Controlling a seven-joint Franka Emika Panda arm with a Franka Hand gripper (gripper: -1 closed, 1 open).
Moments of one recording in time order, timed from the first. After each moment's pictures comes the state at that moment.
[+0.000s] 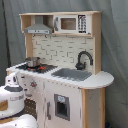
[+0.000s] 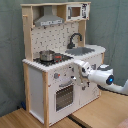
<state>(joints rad) -0.80 -1.47 1.52 -2.50 -0.18 3.44 0.58</state>
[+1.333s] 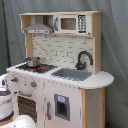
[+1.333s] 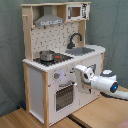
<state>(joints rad) -0.65 -1.49 1.55 -2.47 -0.15 3.27 0.62</state>
